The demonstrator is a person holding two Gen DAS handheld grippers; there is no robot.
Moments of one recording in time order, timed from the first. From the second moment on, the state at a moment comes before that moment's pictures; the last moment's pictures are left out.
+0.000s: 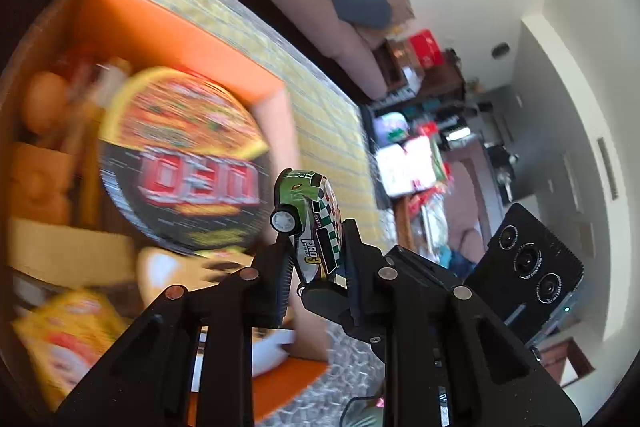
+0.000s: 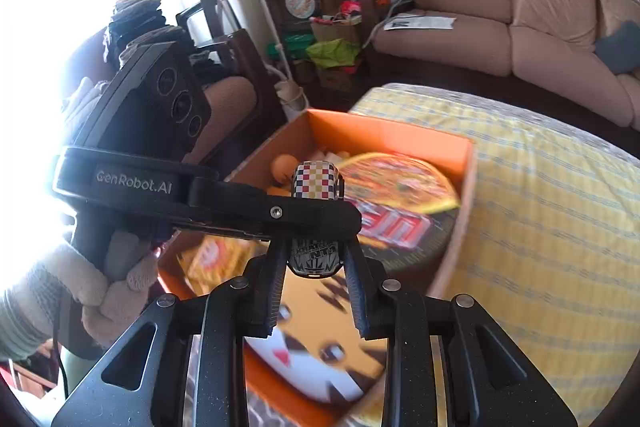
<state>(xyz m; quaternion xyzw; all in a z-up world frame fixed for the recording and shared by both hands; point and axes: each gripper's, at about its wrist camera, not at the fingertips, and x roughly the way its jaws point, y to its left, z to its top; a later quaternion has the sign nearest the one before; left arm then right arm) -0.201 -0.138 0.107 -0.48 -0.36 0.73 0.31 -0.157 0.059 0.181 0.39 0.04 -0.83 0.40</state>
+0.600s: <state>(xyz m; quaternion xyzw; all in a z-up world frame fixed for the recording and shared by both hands) -0.250 -0.222 0.093 -0.47 -0.32 0.79 0.23 -0.217 -0.072 0.129 0.47 0.03 -0.81 0.35</state>
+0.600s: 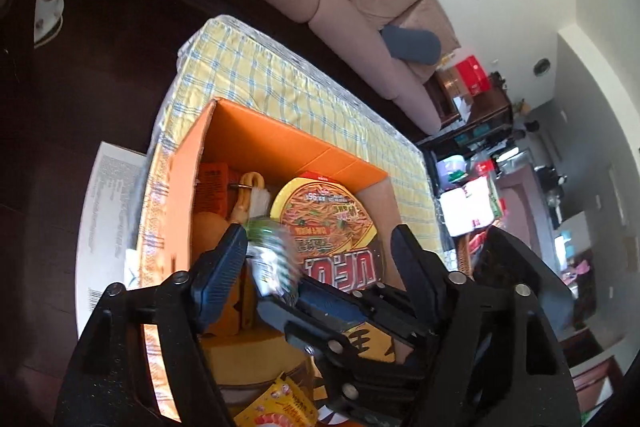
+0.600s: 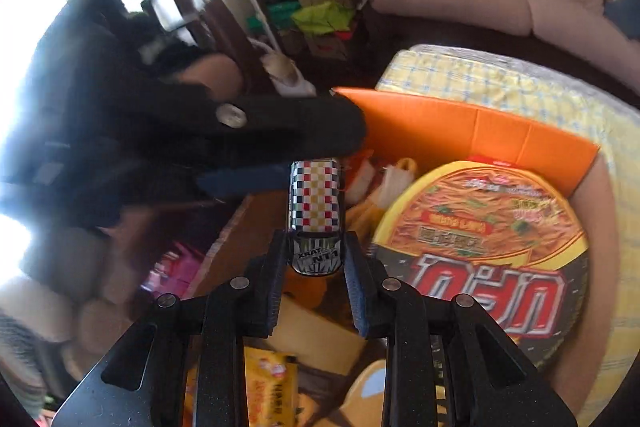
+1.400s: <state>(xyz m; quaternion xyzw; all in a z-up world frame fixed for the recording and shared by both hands) -0.068 -0.146 0.141 -0.46 -0.10 0.87 0.16 -0.122 0.092 0.158 0.46 -0.04 -0.84 0.28</state>
